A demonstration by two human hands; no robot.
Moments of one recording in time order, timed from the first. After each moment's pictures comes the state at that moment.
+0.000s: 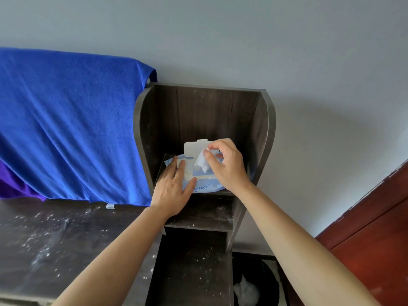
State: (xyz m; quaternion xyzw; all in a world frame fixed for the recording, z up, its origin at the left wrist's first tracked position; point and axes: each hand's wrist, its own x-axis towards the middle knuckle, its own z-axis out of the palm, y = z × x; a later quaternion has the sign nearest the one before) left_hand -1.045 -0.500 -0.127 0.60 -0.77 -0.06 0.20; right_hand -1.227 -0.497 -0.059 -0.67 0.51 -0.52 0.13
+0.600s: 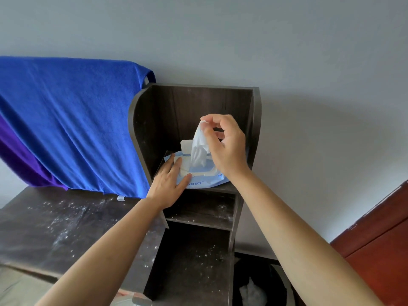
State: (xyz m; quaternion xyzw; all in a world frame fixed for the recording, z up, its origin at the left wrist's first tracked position) left_hand -1.047 -0.491 -0.117 0.62 -0.75 -0.09 0.20; right_hand -1.235 -0.470 0.010 -0.64 0.38 -0.64 0.19
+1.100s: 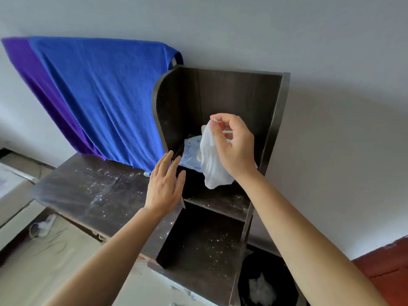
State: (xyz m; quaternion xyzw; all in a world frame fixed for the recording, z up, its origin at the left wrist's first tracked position) left_hand -1.032 -0.408 -0.120 0.65 -0.69 0.03 0.30; right_hand -1.226 -0.460 -0.014 -0.65 0.36 -0.61 0.28
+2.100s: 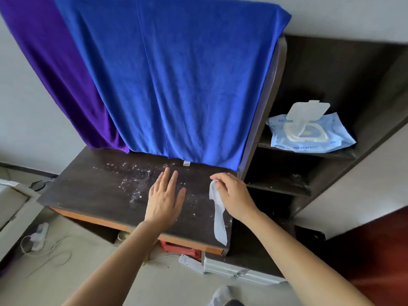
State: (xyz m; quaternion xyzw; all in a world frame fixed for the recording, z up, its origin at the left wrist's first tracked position) left_hand -0.743 -0.378 -0.216 0.67 -0.72 -0.09 0.19; right_hand -0.973 -0.391 -0.181 -0.71 0.56 -0.33 0.28
